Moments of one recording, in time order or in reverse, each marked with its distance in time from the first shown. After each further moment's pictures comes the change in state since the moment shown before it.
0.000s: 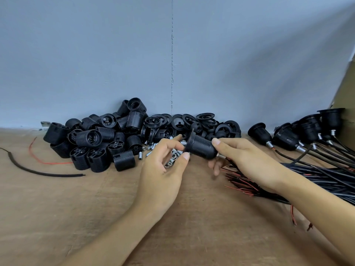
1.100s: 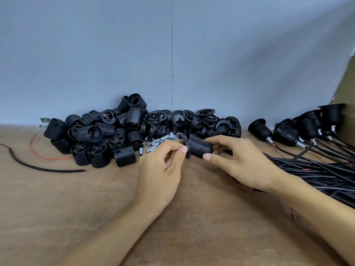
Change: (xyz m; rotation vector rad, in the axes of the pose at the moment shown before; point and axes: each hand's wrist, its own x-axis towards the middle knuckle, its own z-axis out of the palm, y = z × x) left_hand 0.001 -0.005 -0.002 0.265 0.095 0.146; right_hand -0.003 0.015 0.005 -0.434 0.164 -0.149
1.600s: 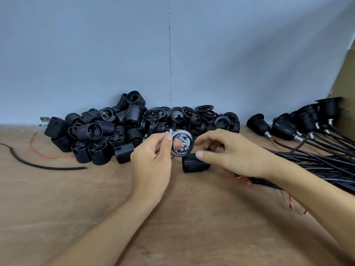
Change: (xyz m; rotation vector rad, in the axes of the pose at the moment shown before) left_hand 0.005 0.005 -0.004 -0.106 0.090 -0.144; right_hand 0.009 -0.014 -0.004 0.016 -0.205 0.125
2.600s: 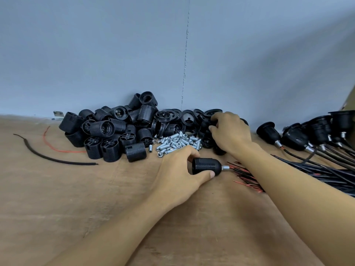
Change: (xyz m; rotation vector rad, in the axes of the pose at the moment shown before) left_hand -0.003 -0.010 0.002 0.462 -0.356 -0.012; right_hand 0.096 0.021 0.015 -0.489 0.465 0.193
